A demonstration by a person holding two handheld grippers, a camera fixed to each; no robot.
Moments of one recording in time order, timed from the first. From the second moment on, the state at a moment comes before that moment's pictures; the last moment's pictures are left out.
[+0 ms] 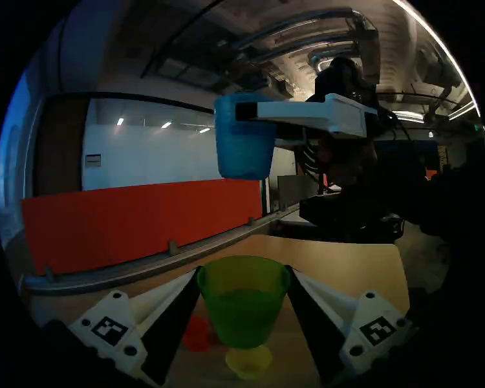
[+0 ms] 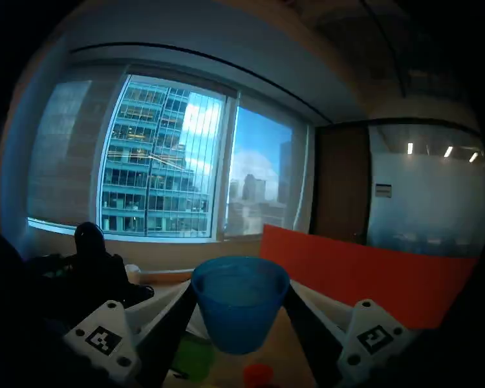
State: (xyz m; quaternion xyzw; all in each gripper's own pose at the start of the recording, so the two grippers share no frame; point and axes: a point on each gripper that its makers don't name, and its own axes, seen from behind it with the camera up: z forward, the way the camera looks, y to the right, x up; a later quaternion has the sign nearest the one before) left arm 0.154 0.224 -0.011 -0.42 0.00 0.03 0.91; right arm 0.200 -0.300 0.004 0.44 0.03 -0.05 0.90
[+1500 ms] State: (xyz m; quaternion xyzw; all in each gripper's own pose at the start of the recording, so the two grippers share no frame) left arm 0.138 0.162 0.002 -0.36 -0.03 0.05 0.93; right arm 0.148 -0.191 0.012 0.38 -0.01 -0.04 0.93
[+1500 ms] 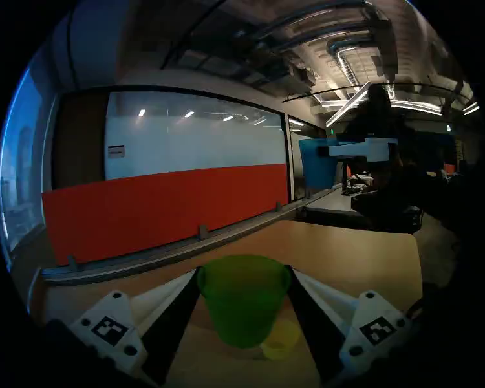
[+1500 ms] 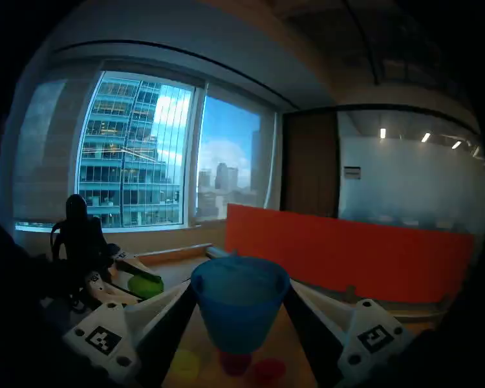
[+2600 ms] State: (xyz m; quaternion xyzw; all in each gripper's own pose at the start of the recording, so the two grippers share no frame) left arm 0.077 0.143 0.015 -0.35 -0.11 0.08 0.93; right arm 0.030 -0.199 -0.001 0.41 -0.14 -0.09 0.90
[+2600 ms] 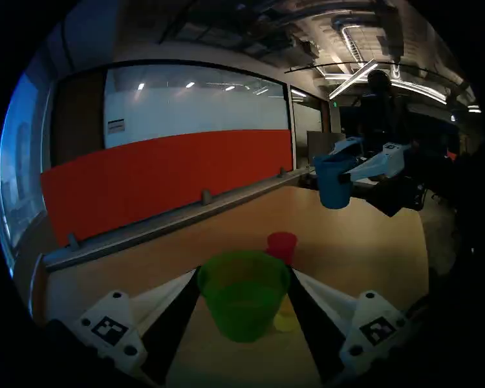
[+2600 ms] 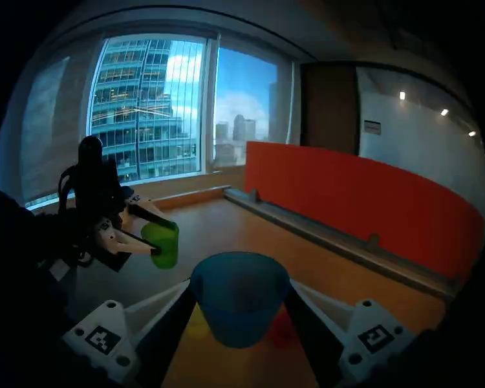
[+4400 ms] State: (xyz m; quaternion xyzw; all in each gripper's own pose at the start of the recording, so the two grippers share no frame) left arm -0.072 0.140 0.019 -0.36 -0.30 0.16 0.87; right arm -0.078 -0.170 -0.002 0.40 -0.23 -0.13 0.88
